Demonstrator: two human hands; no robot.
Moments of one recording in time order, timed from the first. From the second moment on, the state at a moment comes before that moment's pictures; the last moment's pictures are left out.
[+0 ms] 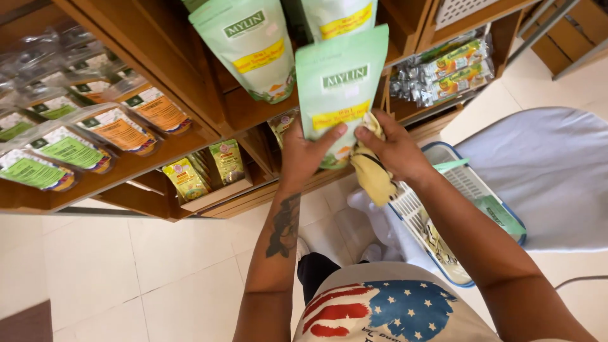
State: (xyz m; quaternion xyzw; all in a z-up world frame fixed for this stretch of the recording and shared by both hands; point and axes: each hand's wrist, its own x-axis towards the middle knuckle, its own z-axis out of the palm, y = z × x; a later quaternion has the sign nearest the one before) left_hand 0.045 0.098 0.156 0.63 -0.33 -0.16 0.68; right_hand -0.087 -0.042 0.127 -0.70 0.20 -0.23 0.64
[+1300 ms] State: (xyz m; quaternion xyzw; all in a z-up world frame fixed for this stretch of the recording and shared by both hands) left_hand 0.163 0.104 0.089 0.76 -0.21 0.08 0.61; right_hand 0.076 -0.032 0.114 -0.79 0.14 -0.35 0.49
